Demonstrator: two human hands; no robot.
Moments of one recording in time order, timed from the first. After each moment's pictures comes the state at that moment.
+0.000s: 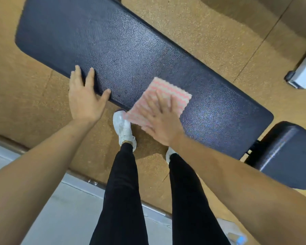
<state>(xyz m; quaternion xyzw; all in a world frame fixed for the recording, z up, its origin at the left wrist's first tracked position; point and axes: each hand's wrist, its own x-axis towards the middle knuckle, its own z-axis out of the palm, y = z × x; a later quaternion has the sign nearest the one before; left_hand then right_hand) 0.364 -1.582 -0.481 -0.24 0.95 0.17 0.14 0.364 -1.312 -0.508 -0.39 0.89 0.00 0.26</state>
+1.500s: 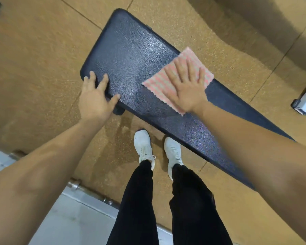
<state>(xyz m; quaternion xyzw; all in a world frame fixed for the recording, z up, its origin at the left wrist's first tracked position) 0.325 -1.732 -0.477 -0.23 0.94 0.18 0.17 0.203 -1.445 -0.508 -0.27 0.93 0.01 0.25</state>
